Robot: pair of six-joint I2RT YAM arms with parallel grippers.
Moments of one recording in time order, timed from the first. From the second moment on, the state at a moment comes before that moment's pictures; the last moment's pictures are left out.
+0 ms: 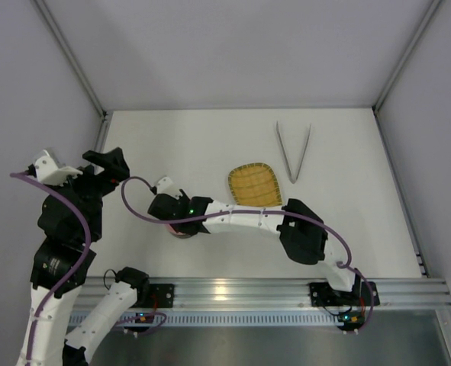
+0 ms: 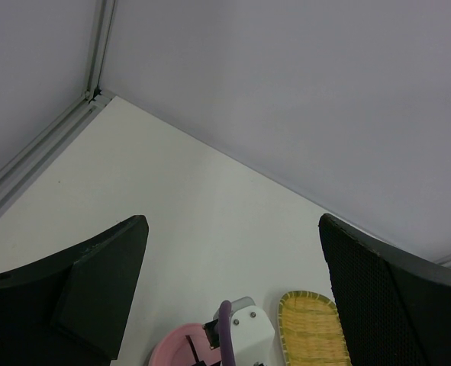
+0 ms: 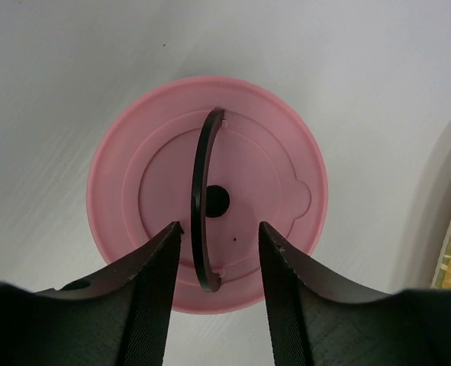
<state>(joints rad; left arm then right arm) -0.34 0.59 1.17 -0.55 -0.54 -0.50 1.28 2.19 1.88 -0.64 0.52 0.39</state>
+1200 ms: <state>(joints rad) -0.34 0.81 1.17 -0.49 -0.42 -0.47 0.81 1.15 1.15 -0.45 0.51 0.46</state>
